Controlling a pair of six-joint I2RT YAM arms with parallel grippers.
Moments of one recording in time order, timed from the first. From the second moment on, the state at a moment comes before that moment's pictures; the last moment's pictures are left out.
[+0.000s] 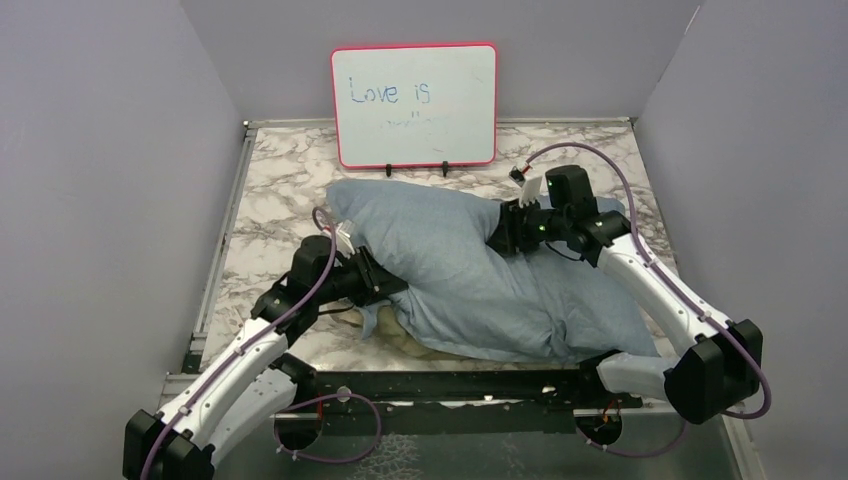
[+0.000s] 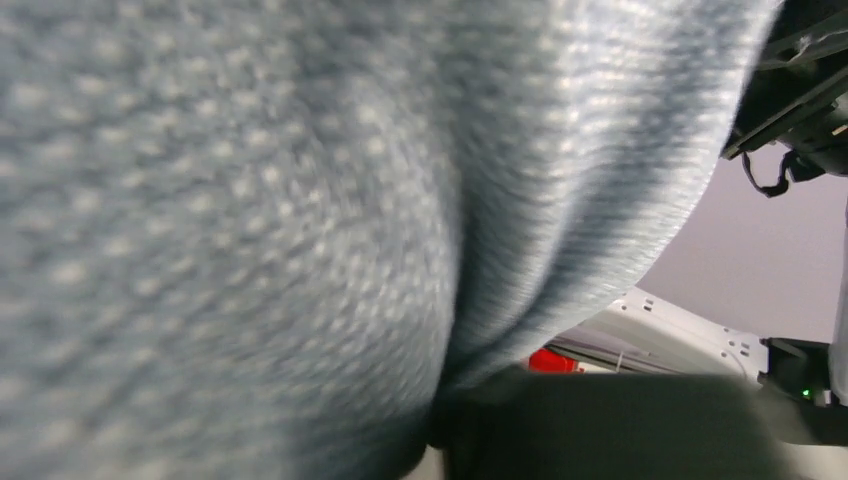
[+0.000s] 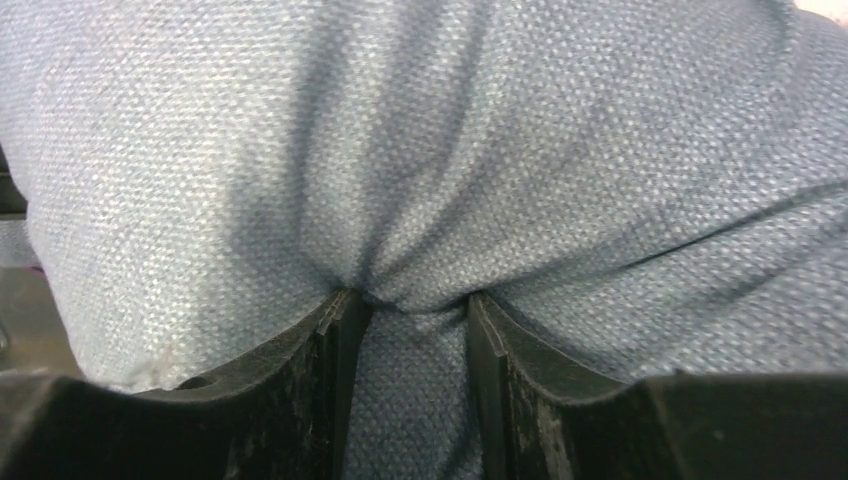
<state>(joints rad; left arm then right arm) -0.48 0.74 0.50 -0.27 0.45 -1.04 0.41 1.24 1.03 -0.54 -0.50 0.16</state>
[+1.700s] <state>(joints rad) -0.41 1.13 1.33 -0.74 0.29 -0.09 0.26 1.57 1.53 -0.71 -0.49 0.00</state>
